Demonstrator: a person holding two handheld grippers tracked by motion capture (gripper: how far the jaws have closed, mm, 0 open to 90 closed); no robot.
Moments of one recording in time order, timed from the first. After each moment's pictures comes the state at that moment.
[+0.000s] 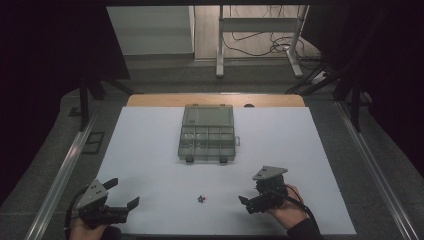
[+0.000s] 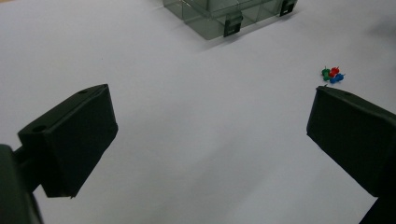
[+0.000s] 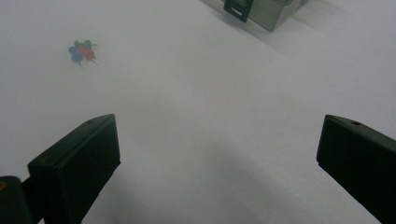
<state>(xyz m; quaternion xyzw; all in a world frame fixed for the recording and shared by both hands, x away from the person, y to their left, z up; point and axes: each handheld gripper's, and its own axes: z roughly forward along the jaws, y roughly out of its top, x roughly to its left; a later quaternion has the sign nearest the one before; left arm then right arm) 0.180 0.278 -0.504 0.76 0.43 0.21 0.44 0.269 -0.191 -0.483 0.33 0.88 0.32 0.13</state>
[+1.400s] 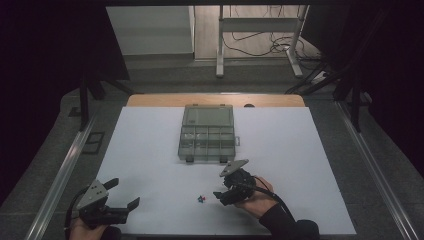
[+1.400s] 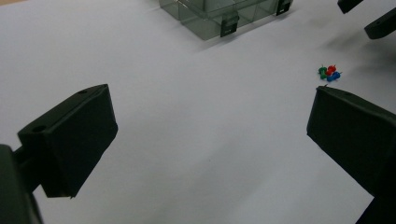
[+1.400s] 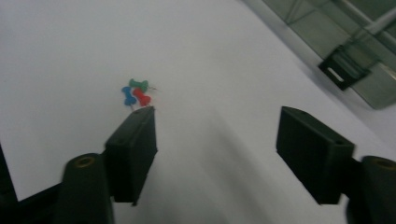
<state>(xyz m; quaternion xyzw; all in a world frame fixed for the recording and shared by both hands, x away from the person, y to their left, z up) 0.180 0.277 -0.504 0.77 0.42 0.21 0.44 0.289 -0.114 -0.488 0.24 0.92 0.29 0.09</state>
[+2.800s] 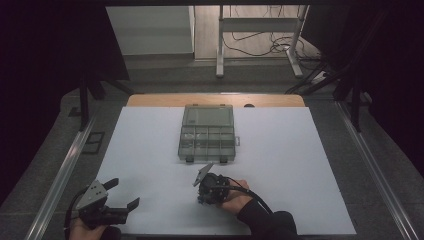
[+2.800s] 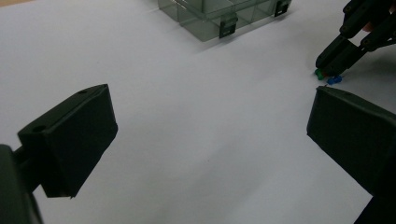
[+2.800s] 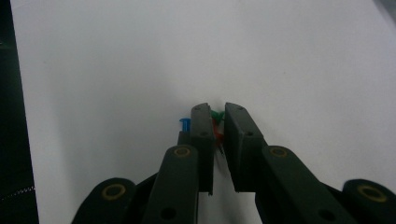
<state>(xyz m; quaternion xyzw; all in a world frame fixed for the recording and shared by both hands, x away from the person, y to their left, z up) 0.179 0.278 -0.504 0.77 0.42 0.21 0.44 0.293 -0.051 -0.512 0.12 0.96 0.23 0.02</state>
